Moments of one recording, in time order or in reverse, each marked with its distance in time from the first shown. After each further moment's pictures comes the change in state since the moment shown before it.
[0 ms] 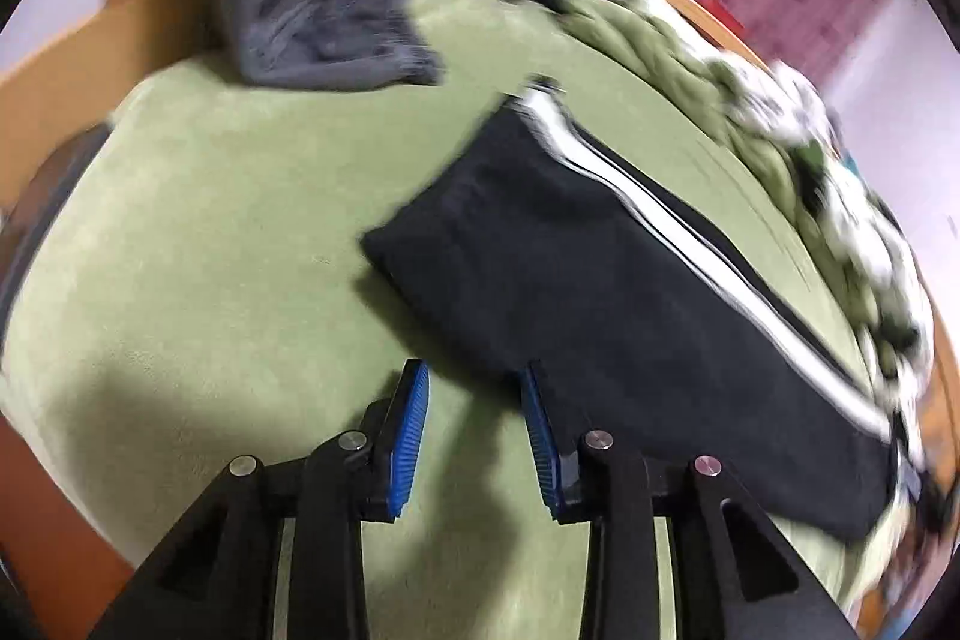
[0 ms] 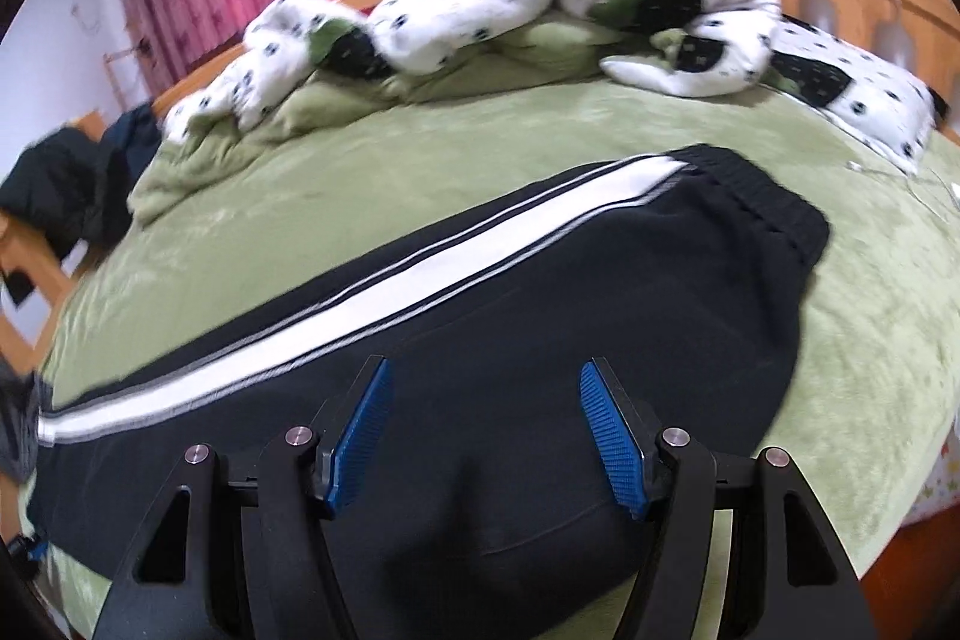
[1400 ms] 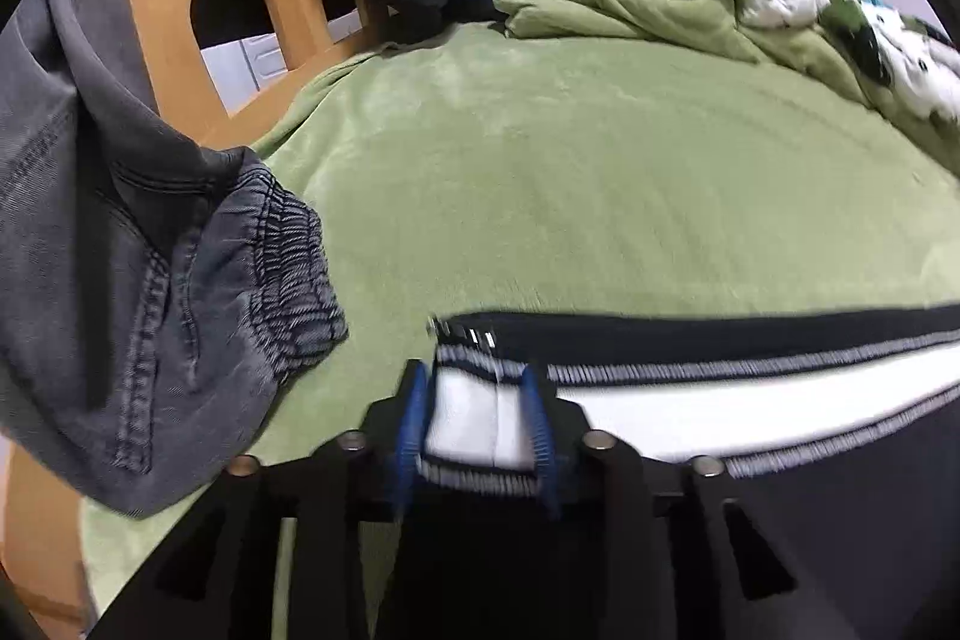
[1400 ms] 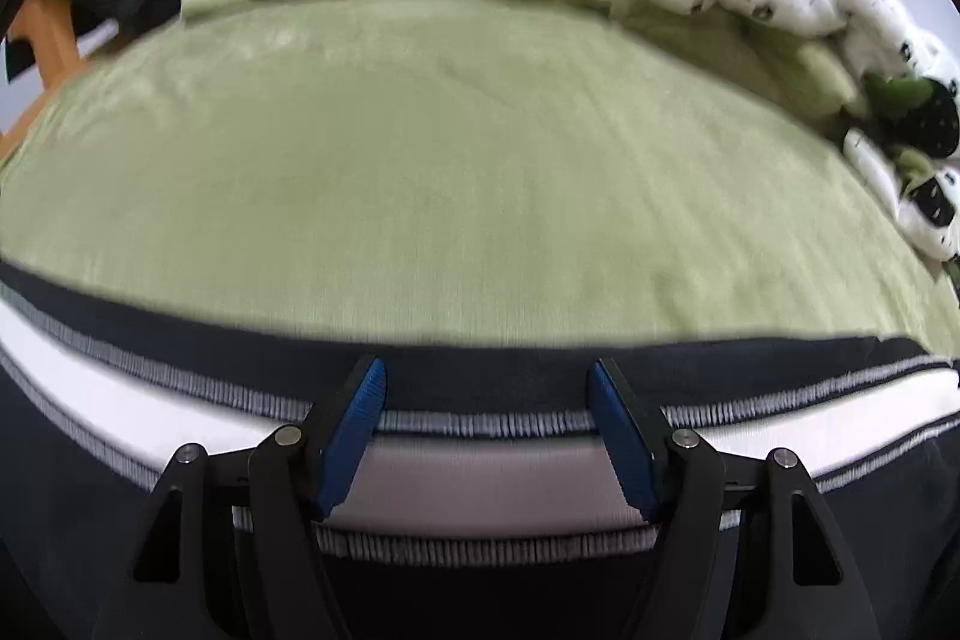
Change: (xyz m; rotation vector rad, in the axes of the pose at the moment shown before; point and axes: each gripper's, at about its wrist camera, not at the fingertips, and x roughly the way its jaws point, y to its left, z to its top) left arm 0.123 -0.074 0.137 0.432 -0.063 0.356; right arm 0.186 0.145 0.040 -0.431 0.161 0.016
